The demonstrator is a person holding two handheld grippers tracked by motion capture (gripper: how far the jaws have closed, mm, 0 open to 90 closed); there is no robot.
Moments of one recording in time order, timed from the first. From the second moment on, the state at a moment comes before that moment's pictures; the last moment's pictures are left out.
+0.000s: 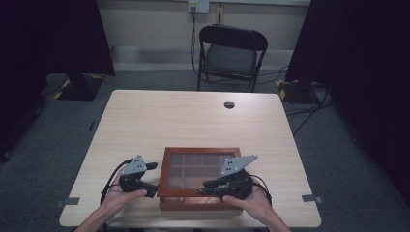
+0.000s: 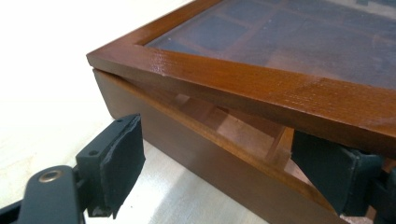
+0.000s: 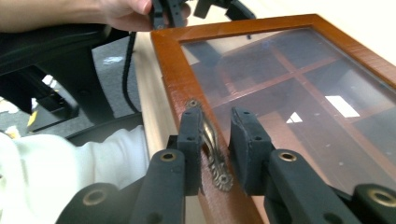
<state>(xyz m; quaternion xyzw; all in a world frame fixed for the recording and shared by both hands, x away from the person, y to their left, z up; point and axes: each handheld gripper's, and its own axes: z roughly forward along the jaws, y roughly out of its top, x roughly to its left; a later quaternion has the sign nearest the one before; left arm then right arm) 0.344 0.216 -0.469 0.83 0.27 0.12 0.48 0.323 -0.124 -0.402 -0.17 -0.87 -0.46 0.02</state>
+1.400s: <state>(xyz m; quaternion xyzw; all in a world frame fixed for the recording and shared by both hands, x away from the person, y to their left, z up) 0.363 0.205 -0.428 0.79 0.27 0.12 0.53 0.332 -0.194 -0.387 -0.27 -0.81 -0.52 -0.07</state>
